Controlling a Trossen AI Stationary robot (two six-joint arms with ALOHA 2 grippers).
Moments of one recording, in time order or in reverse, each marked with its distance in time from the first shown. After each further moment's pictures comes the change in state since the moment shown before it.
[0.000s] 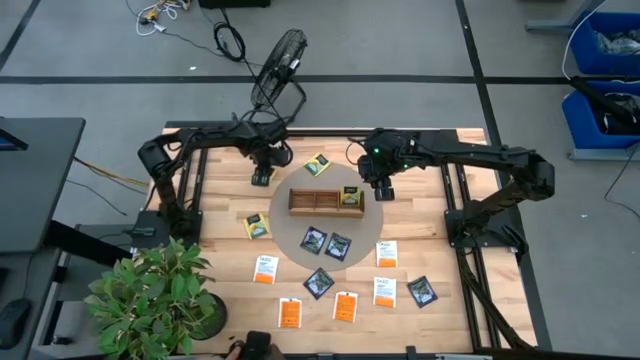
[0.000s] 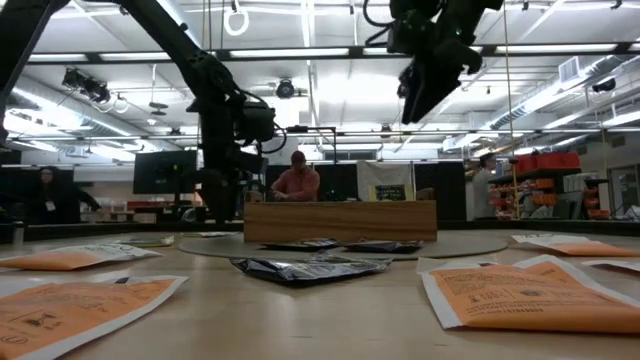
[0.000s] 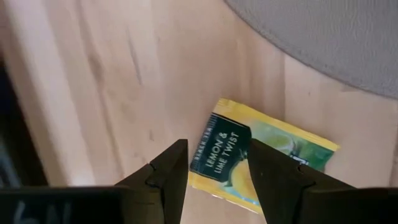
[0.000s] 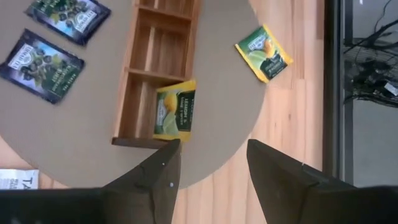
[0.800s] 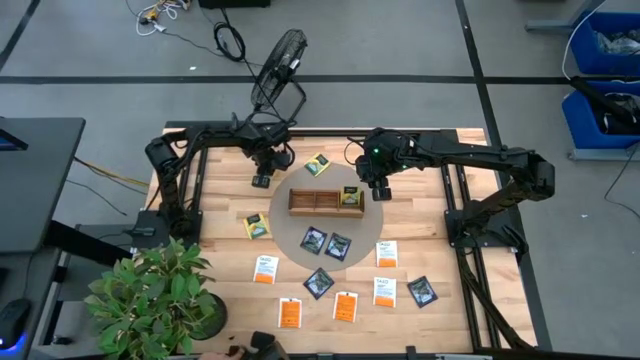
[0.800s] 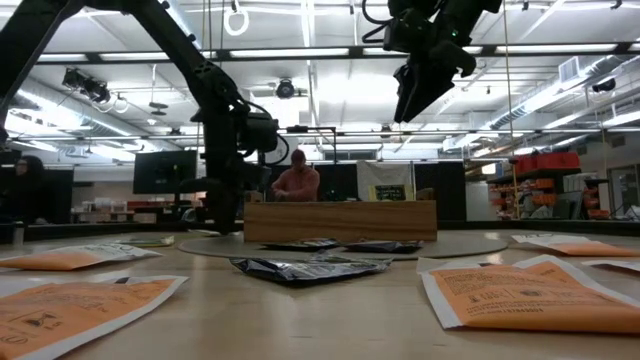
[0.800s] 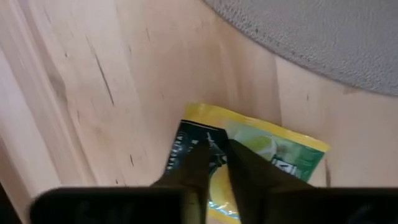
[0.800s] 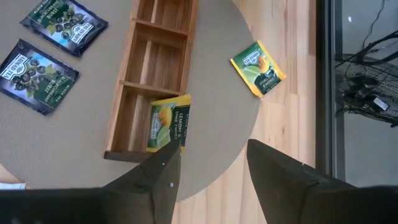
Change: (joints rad) left arm 0.004 0.090 0.001 0.025 0.039 0.064; right arm 0.000 -0.001 -0.011 0.064 -0.001 -0.026
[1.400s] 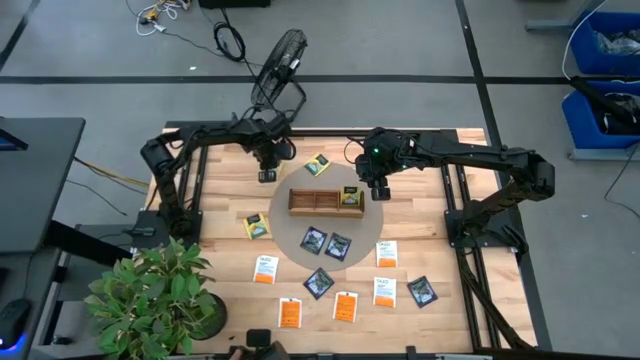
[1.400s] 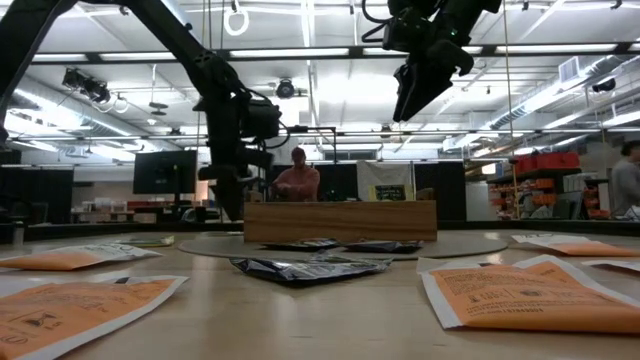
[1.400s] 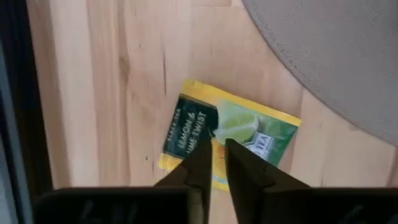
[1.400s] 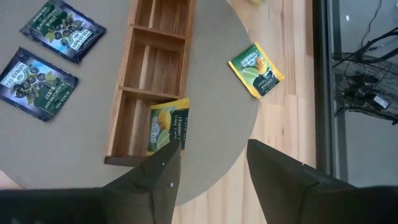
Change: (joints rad) left arm -0.002 -0.067 0.060 -0.040 -0.016 -0.230; right arm 0.000 -0.001 0.001 0.009 0.000 0.027
